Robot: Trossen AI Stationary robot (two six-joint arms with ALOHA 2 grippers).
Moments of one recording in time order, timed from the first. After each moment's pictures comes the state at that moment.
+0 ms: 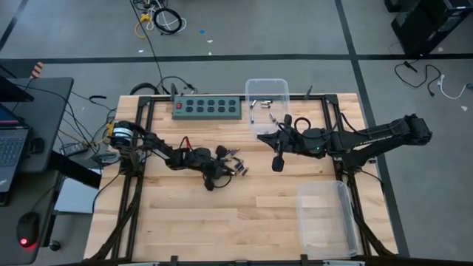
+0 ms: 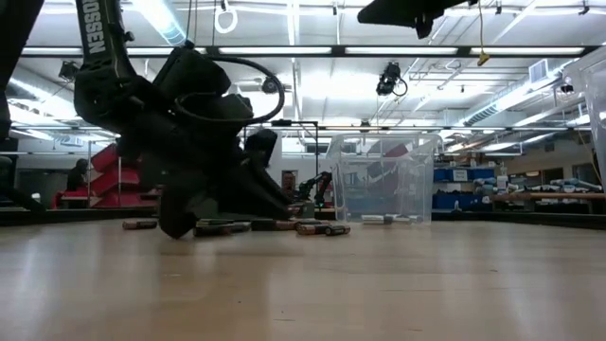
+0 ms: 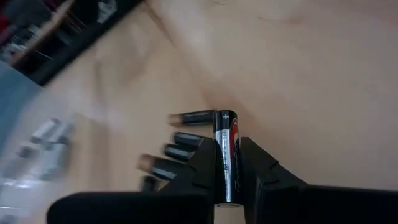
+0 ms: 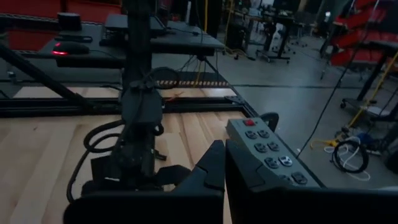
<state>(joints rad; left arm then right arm) 0.02 1.84 0.53 0.87 0.07 0.65 0.12 1.14 0.82 0.13 0.42 -0.04</state>
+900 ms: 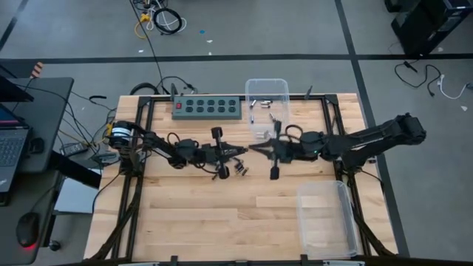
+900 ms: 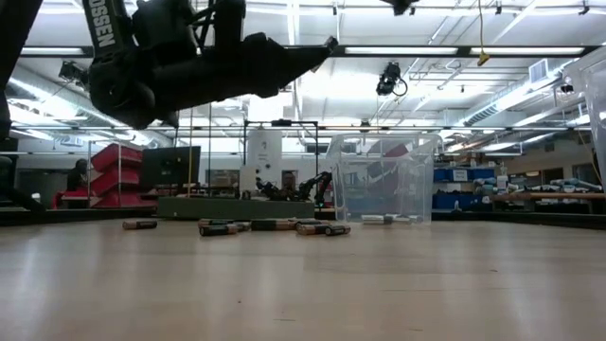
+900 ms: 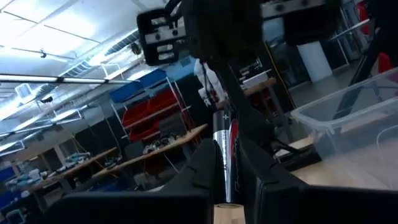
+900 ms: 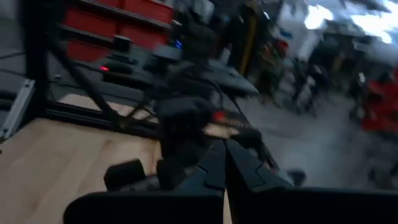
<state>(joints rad) 0.01 1.82 0.60 1.56 -0.05 0.46 0.15 1.24 0.82 0.37 0.26 -0.28</state>
